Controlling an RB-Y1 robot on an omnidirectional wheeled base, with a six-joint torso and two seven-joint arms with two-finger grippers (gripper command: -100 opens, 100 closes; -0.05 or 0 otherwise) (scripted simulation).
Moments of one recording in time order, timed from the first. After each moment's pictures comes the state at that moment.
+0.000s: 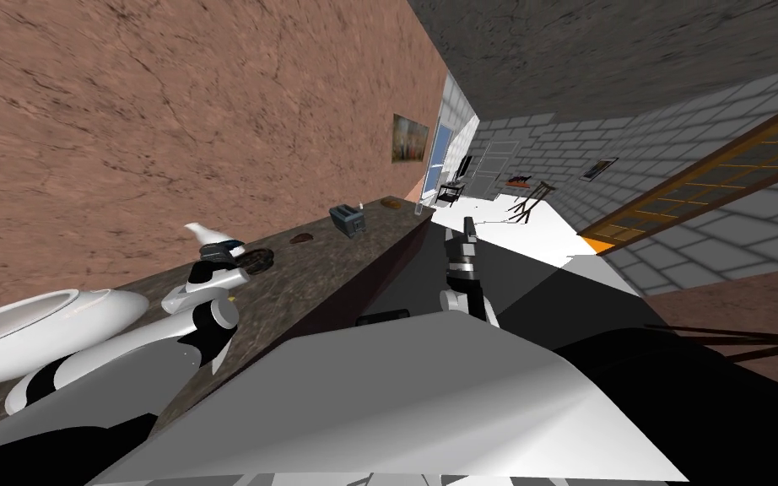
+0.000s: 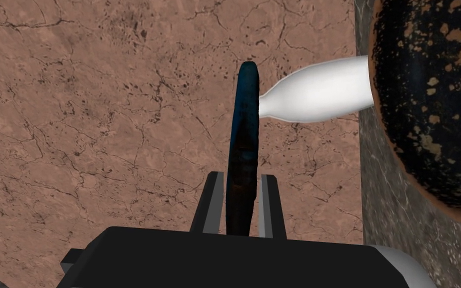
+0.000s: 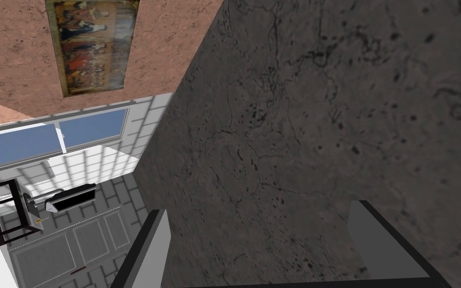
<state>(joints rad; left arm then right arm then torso) -0.57 0.75 0.59 -0.41 0.03 -0.22 -0.10 0.52 0.04 -0.05 -2.31 0.07 -0.37 -0.11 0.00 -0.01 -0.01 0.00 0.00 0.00</state>
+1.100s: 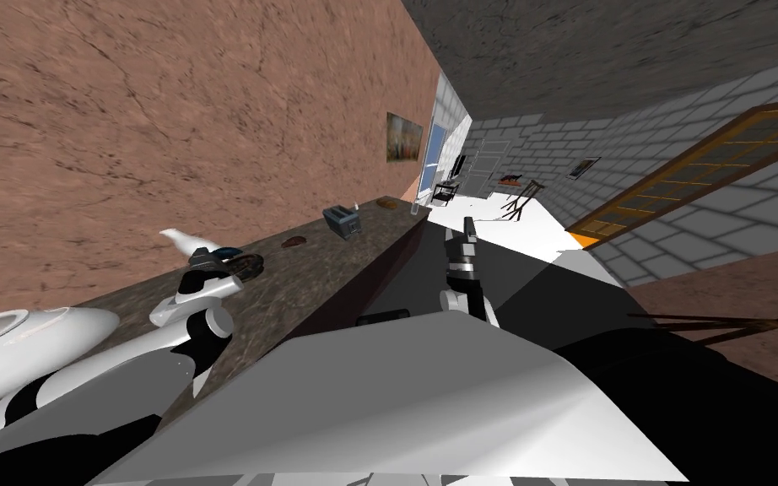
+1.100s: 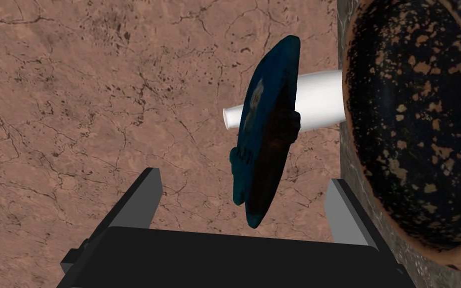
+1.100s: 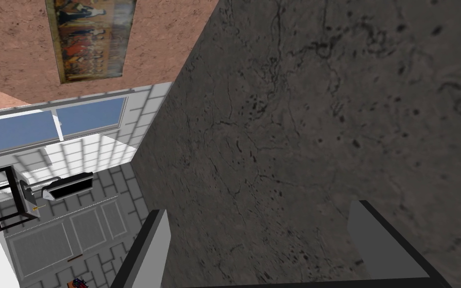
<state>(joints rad) -0.50 0.76 0.62 -0.42 0.06 -0.22 -0.05 0.52 0.04 -0.05 -2.31 0.07 -0.37 -0.11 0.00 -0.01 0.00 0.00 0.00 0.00</state>
